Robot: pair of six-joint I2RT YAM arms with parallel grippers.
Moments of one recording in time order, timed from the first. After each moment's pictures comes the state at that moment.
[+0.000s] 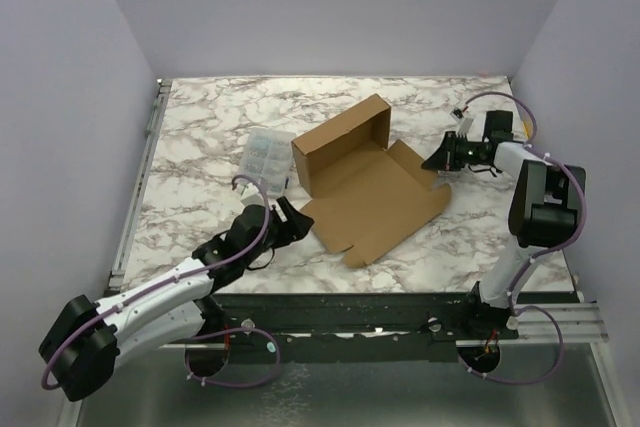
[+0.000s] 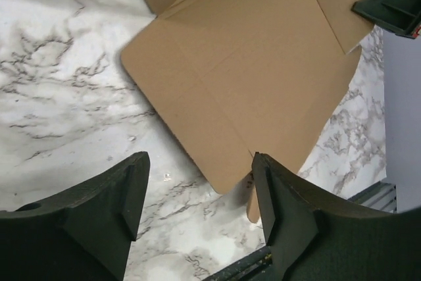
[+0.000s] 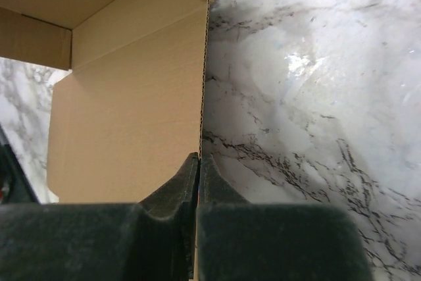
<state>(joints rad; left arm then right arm) -0.78 0.87 0.31 0.06 -0.21 -0.96 -0.17 1.87 1.14 -0.28 -0.93 -0.13</state>
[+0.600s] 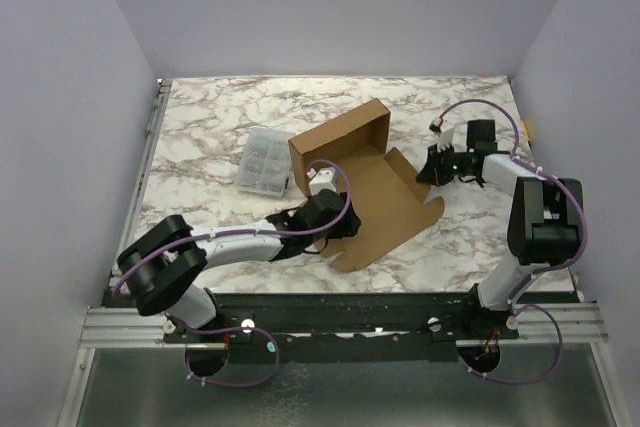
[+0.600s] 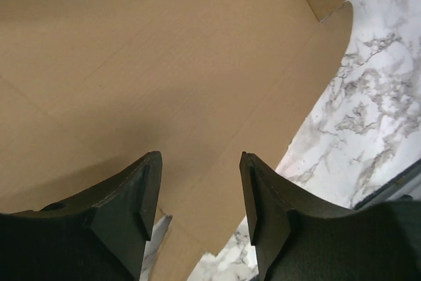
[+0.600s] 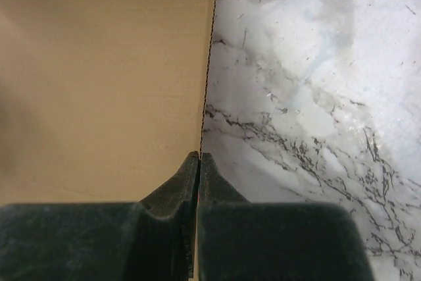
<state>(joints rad) -0.97 1.45 0.70 0.13 -0.23 -0.86 -0.05 1.74 1.01 -0.26 -0.71 -0.35</state>
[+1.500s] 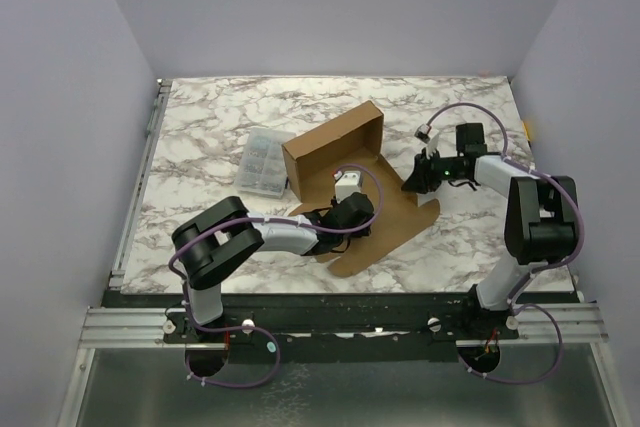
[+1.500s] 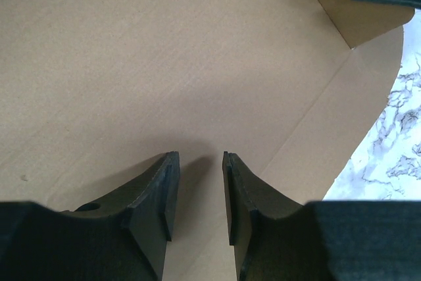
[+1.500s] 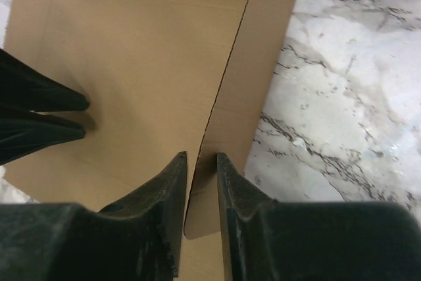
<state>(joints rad) -1.04 1.81 0.90 0.21 -0.37 -0.81 0.02 1.71 0.96 -0.28 -0.85 -0.46</state>
